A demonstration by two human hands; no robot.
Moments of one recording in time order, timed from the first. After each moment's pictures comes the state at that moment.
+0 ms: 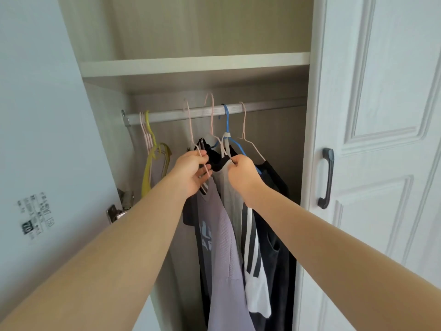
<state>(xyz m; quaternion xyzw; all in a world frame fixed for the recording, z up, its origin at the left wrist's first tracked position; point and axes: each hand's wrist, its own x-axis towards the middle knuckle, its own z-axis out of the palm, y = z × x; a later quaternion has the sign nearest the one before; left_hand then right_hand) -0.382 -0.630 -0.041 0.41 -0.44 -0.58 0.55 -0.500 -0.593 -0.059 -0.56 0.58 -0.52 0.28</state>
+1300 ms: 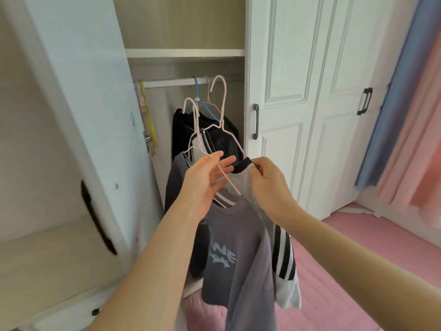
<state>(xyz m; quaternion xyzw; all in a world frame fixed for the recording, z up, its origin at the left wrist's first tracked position) -0.333 -0.283 -0.095 0.28 -0.51 -0.67 0.46 -0.449 -0.205 -0.092 -0.48 0.66 -0.55 0.16</state>
